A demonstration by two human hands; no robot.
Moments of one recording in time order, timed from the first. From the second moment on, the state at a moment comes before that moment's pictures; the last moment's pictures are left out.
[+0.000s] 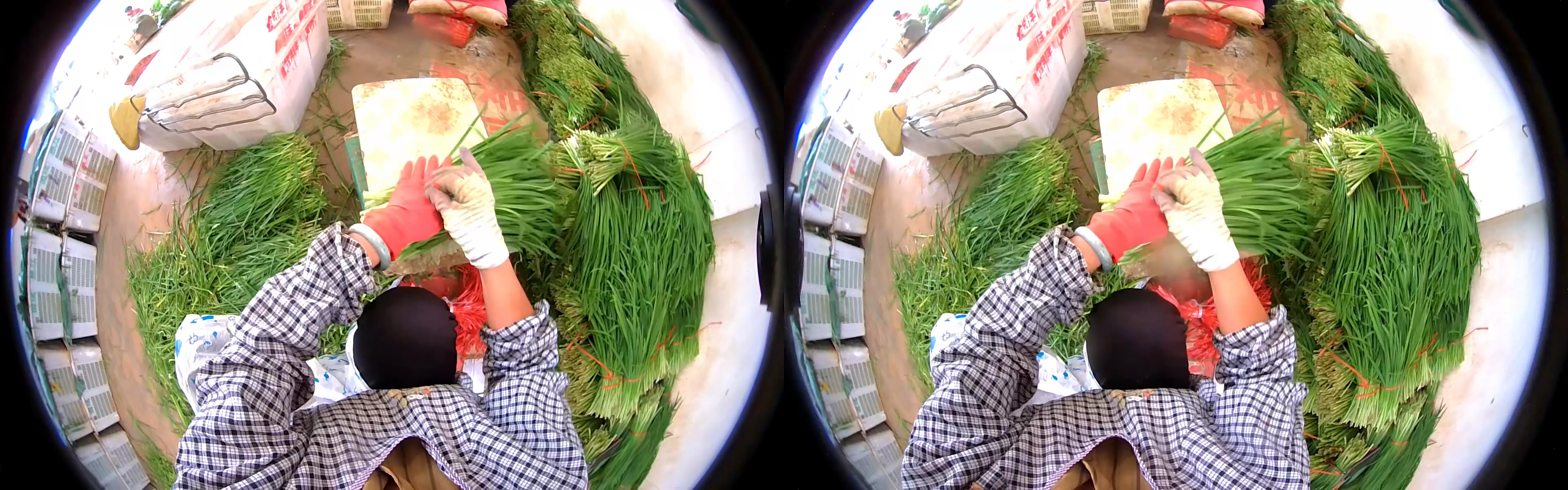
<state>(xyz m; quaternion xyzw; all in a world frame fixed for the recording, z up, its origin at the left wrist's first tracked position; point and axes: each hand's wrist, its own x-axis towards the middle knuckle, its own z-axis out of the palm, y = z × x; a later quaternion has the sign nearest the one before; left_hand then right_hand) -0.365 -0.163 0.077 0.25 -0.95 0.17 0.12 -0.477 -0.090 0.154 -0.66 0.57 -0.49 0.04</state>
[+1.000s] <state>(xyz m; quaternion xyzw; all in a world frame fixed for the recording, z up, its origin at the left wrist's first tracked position) -0.333 -0.202 0.206 0.14 -0.89 0.05 0.43 -0.502 -0.106 0.187 -0.52 0.46 -0.68 0.23</state>
